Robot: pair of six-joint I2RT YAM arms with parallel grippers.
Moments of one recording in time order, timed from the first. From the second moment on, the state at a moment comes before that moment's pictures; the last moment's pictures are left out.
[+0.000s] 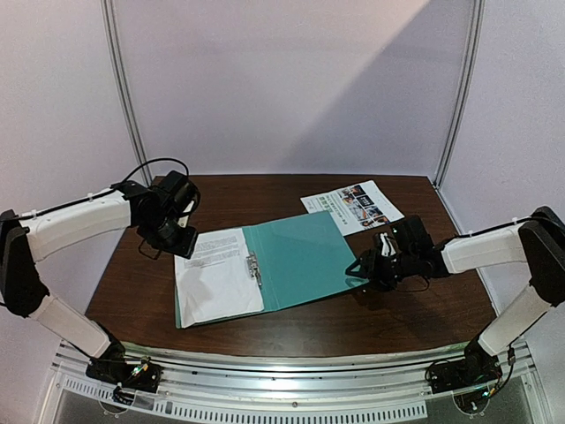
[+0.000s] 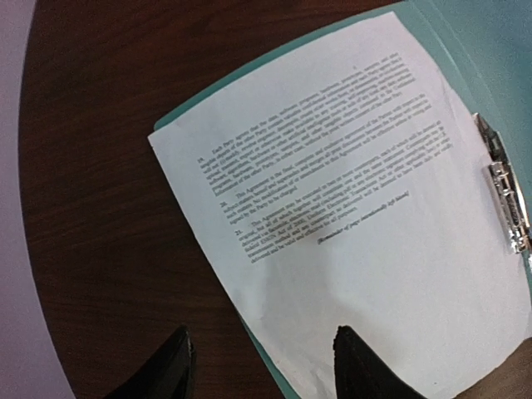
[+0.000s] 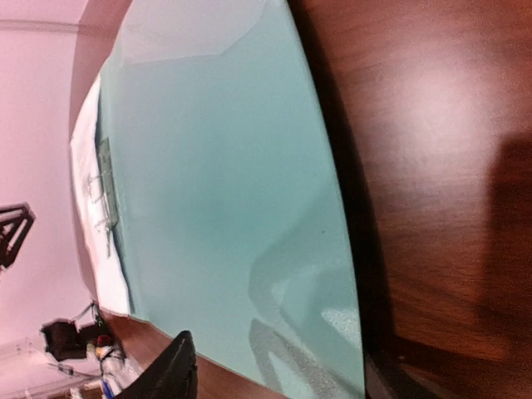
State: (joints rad) left arm -0.55 1.45 1.09 -0.86 -0.31 -0.29; right arm 0.55 1.55 0.64 0.07 -0.38 0.89
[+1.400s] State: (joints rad) left arm -0.81 1.85 1.34 -0.71 -0.15 -0.43; right arm 0.76 1.76 0.98 0.09 -0.47 0.68
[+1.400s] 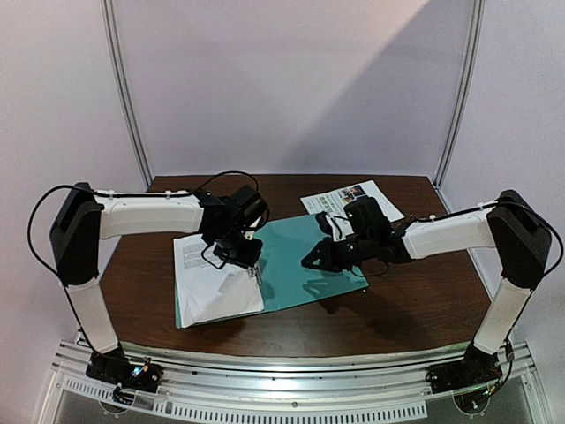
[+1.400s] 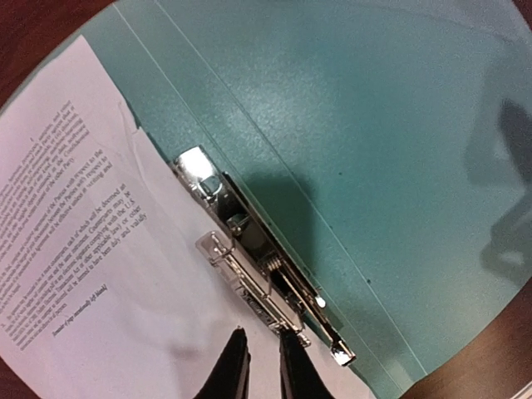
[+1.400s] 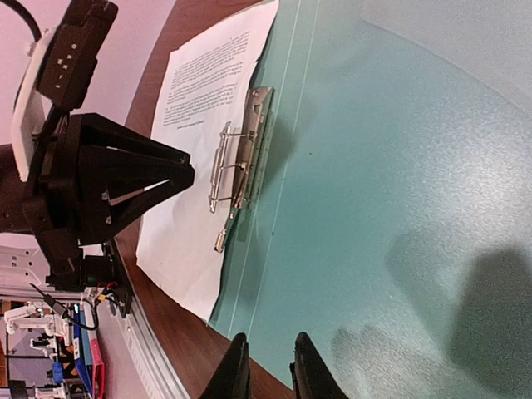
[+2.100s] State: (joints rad) left arm -0.83 1.87 1.35 -0.71 -0.14 -0.46; right arm 0.81 2.00 1.08 0.21 -0.56 0.73
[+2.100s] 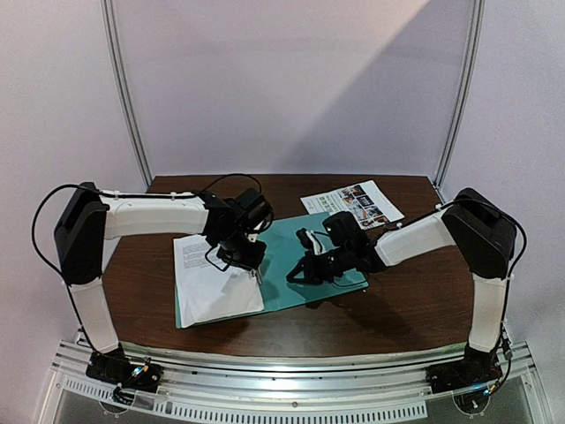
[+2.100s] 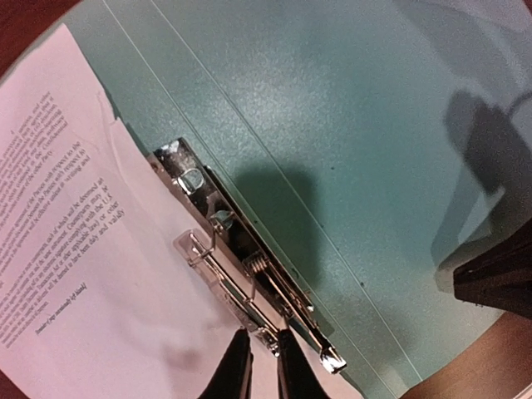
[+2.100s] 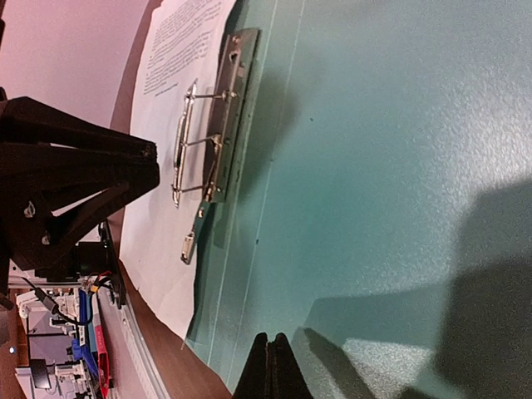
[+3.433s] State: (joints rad) left arm -0.83 1.97 1.49 -0.80 -0.22 -0.45; right arm 0.81 2.00 0.97 0.32 -0.58 0.73
